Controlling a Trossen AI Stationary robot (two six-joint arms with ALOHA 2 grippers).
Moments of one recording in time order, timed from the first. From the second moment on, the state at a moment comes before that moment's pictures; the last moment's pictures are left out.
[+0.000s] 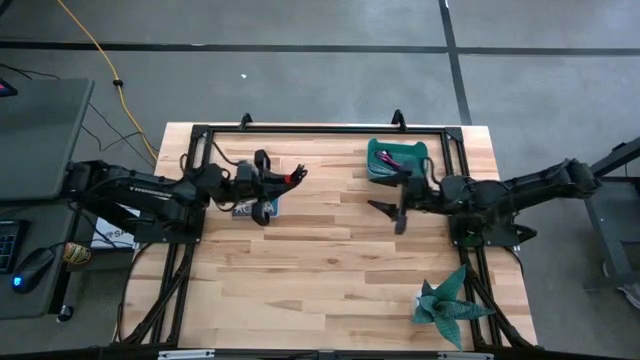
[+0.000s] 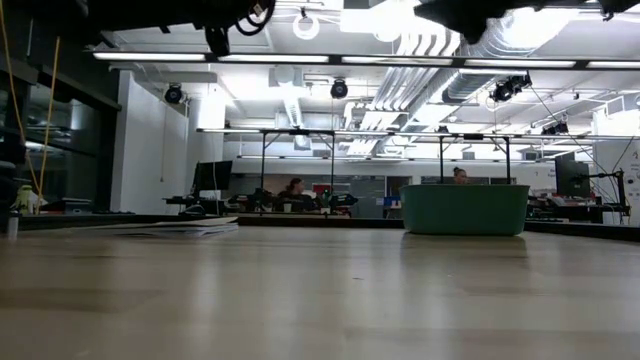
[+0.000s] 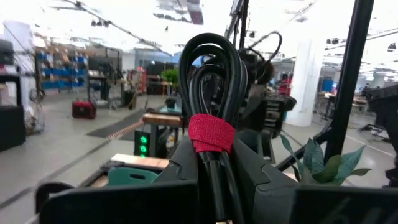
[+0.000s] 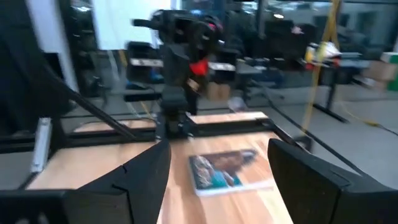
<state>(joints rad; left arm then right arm) 0.16 1.08 0.47 0.82 -0.04 -0.07 0.17 0.90 0.57 0.31 0.35 -0.01</state>
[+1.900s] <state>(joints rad) 0.13 1.69 0.86 0.99 0.01 -0.13 0.04 1.20 0.66 0.64 0.14 -0.02</state>
